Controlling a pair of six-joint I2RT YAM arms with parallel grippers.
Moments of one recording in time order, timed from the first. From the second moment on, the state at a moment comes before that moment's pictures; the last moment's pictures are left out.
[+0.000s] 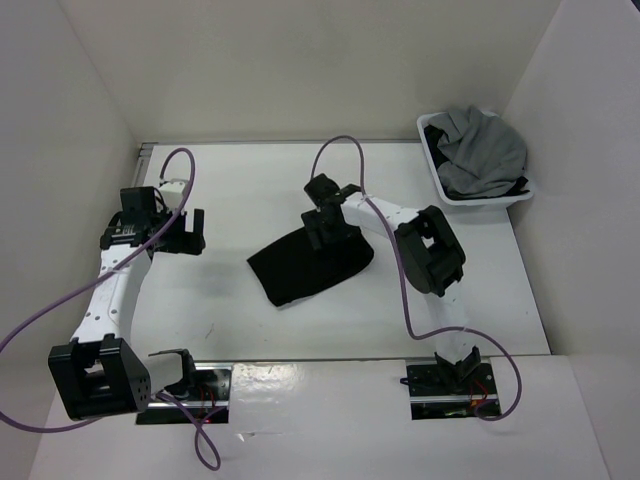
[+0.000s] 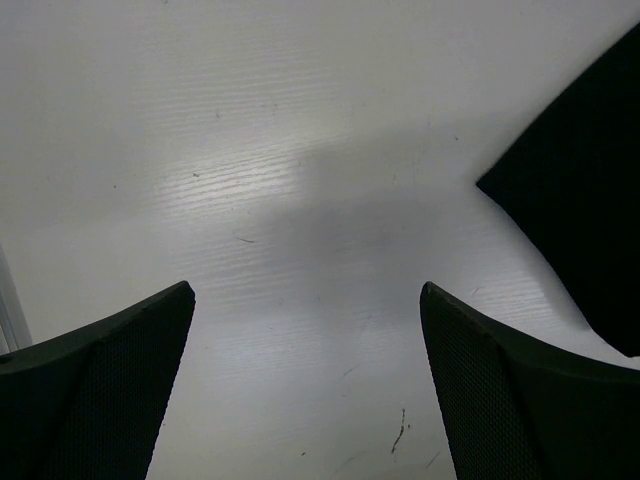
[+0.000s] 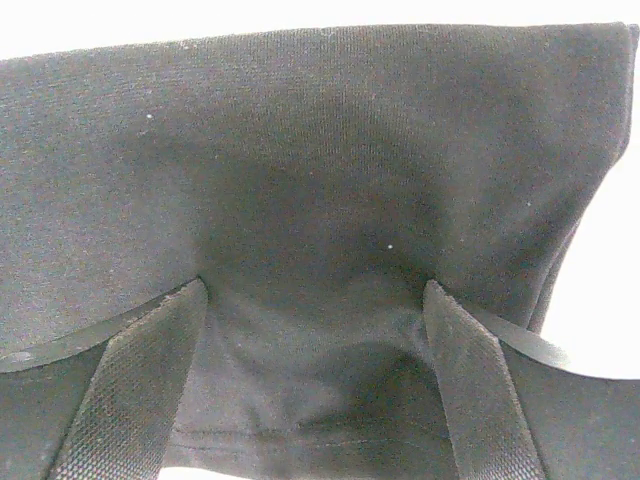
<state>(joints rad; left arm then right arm) 0.17 1.18 0.97 -0.65 0.21 0.20 0.64 2.12 1.59 -0.67 0.14 0.23</state>
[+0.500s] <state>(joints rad) 0.18 1.18 0.97 -0.65 0.21 0.20 0.65 2.24 1.77 -0.69 0.27 0.38</state>
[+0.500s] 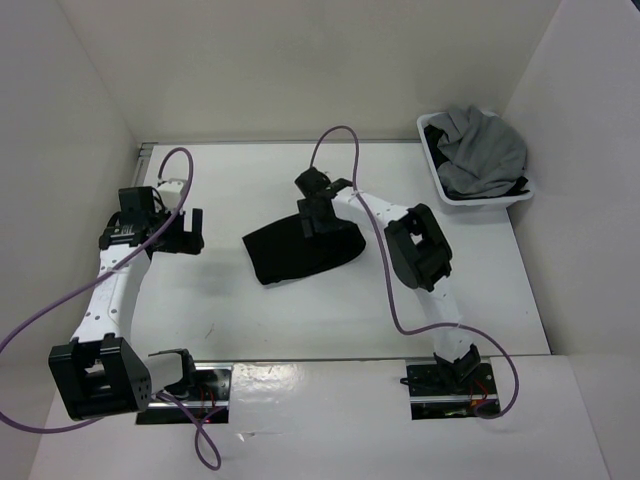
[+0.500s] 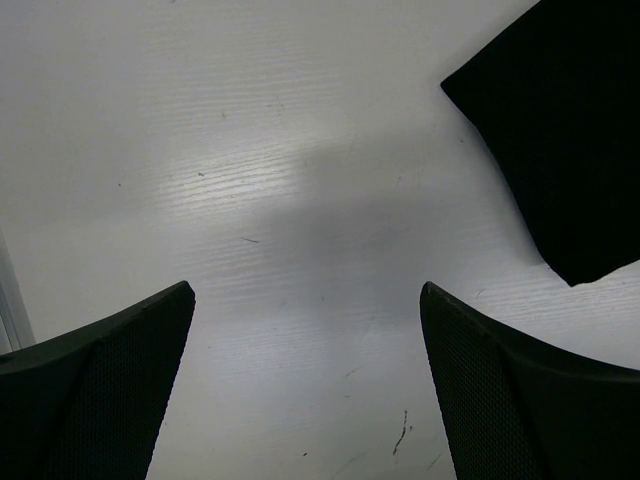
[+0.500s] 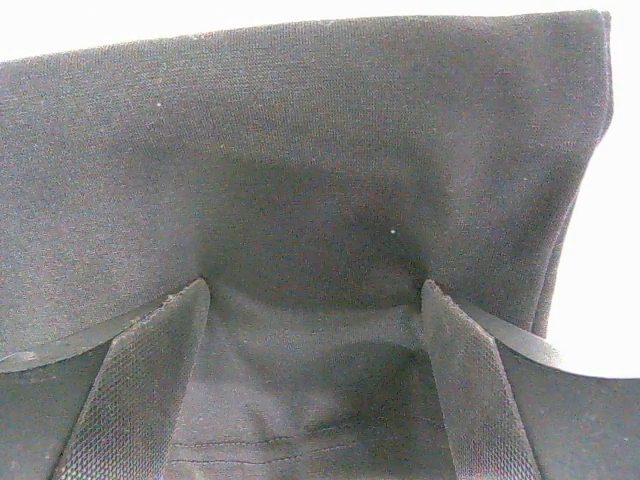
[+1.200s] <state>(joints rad) 0.10 1.65 1.26 -0.69 0.60 0.20 0.60 1.94 1.86 -0.74 0.22 0.20</state>
